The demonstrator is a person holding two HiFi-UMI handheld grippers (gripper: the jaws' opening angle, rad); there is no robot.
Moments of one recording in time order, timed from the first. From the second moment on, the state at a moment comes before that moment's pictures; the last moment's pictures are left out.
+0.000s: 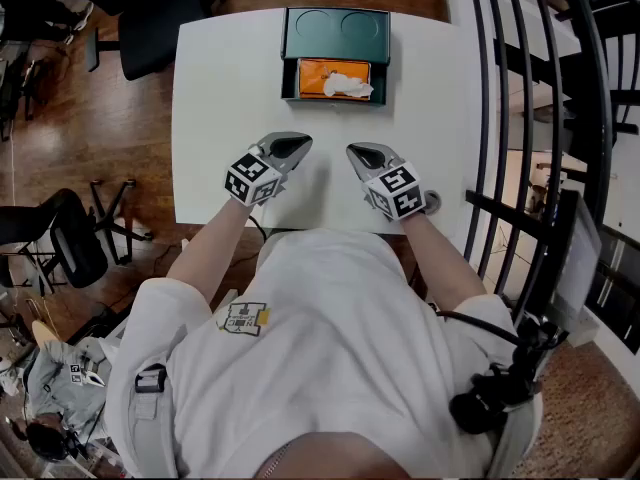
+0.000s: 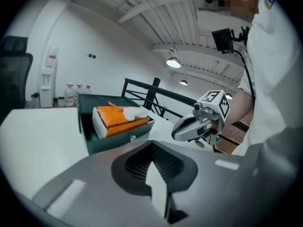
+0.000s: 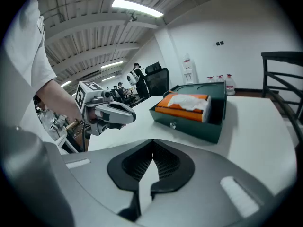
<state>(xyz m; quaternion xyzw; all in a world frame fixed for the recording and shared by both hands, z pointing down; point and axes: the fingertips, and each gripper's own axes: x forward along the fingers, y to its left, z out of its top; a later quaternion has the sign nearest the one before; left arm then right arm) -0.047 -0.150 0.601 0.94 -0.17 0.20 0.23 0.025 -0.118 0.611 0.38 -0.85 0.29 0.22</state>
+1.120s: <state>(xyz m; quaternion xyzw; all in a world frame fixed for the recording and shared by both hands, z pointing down) -0.053 -0.244 0.579 0.94 -0.03 0.33 0.01 0.024 -0.265 0.619 0.10 -0.85 0.01 0.51</state>
